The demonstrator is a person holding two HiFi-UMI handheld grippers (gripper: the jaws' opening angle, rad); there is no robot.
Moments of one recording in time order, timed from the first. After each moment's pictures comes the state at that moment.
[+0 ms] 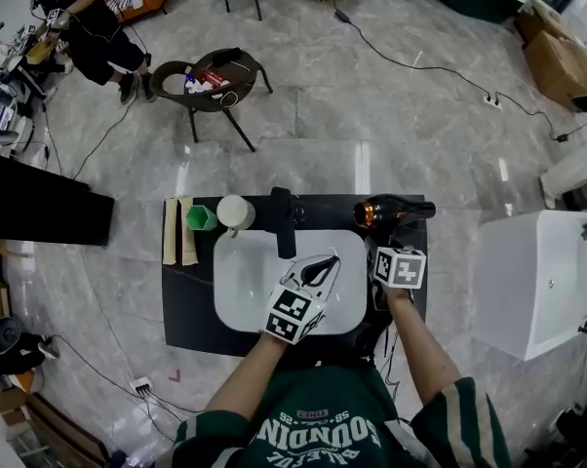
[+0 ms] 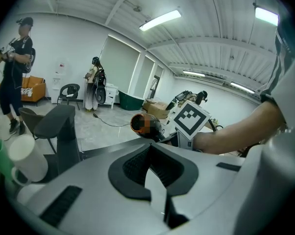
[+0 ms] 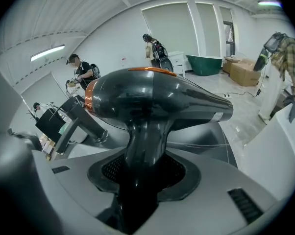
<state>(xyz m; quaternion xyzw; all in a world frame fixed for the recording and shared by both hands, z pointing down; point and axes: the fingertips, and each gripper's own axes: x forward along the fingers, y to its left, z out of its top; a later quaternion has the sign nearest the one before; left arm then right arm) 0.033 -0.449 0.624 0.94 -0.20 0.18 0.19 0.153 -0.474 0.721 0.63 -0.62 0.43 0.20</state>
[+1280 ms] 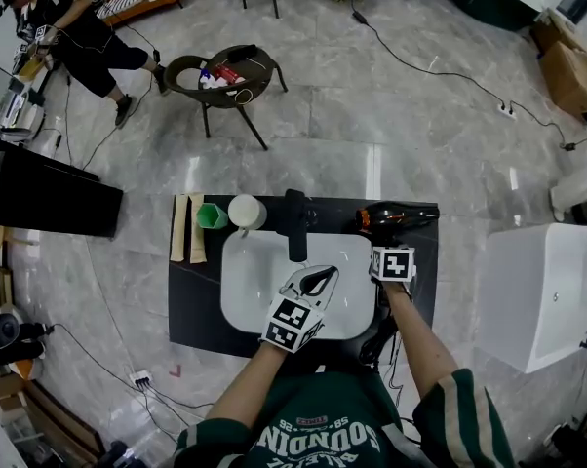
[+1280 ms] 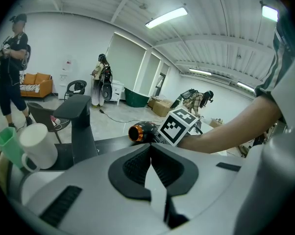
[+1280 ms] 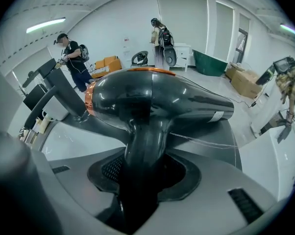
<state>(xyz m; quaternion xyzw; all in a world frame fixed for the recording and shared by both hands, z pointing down) 0.004 -0.450 0.644 0.93 -0.22 0.20 0.21 0.157 -0.479 0.788 0.62 -0.57 0.43 0.32</state>
